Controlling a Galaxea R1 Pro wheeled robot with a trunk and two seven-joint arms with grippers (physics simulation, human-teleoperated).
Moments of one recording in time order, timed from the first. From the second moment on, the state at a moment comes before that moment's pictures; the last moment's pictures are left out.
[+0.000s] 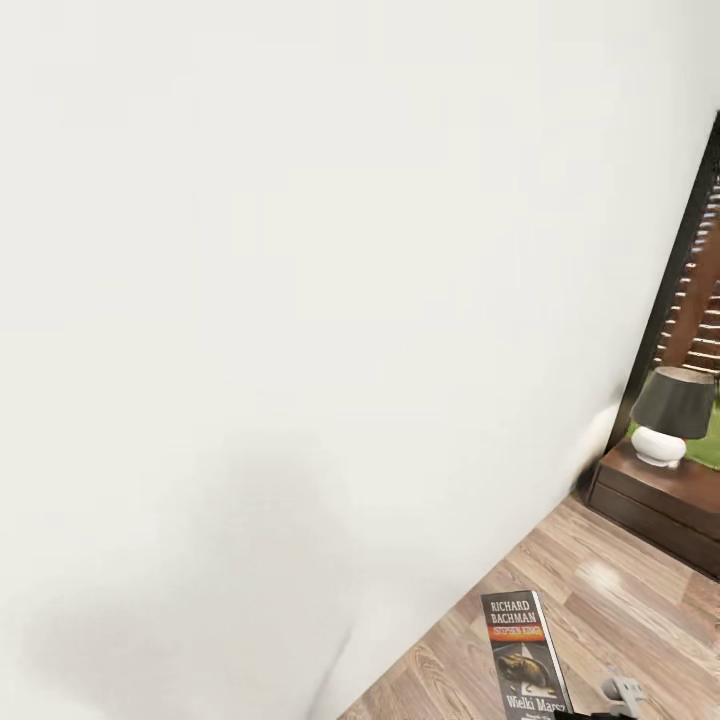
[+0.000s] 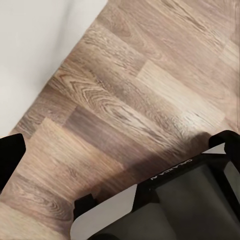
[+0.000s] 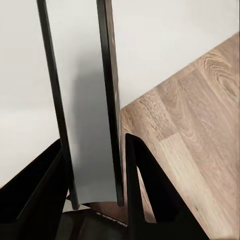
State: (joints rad) left arm -0.34 0.04 0.75 -0.02 -0.98 -0.19 -0.36; right arm -0.40 -0.47 0.45 -0.20 -0.69 0.05 0.95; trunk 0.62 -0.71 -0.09
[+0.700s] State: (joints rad) left arm -0.34 0.04 0.75 -0.02 -0.98 -0.19 -0.36; right arm -0.40 -0.47 0.45 -0.20 -0.69 0.05 0.95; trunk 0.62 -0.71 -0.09
